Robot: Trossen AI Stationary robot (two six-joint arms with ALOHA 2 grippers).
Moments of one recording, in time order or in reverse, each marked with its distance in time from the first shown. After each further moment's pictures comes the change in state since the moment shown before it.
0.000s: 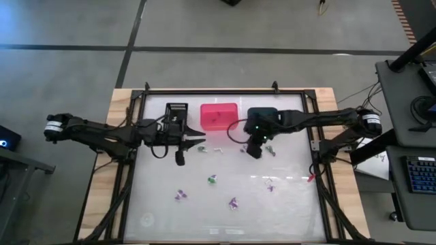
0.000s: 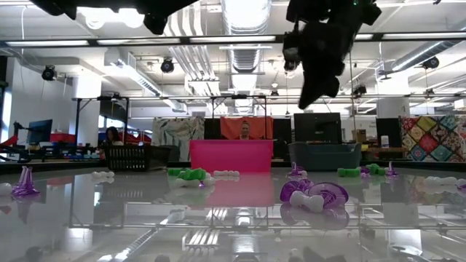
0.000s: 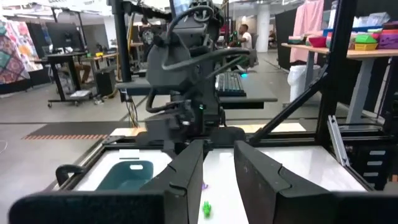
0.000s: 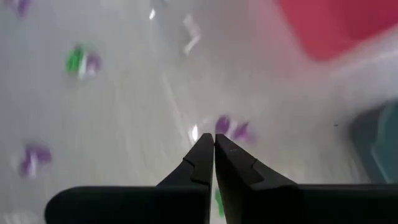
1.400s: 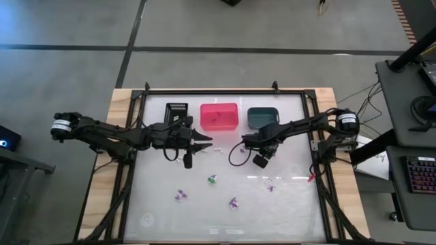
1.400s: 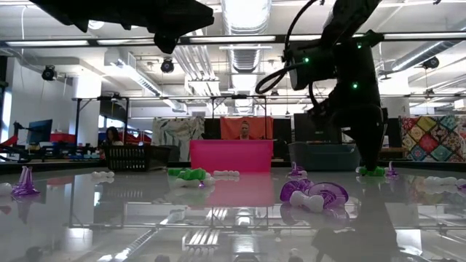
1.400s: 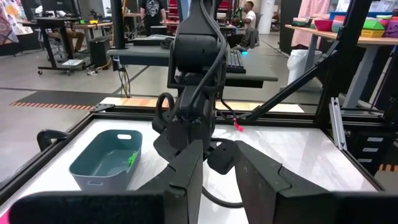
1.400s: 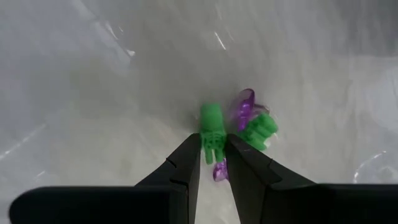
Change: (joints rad) left arm 0.000 0.145 0.003 0.048 0.000 -0.085; right arm 0.070 0.268 -0.040 -0.327 0.152 0.304
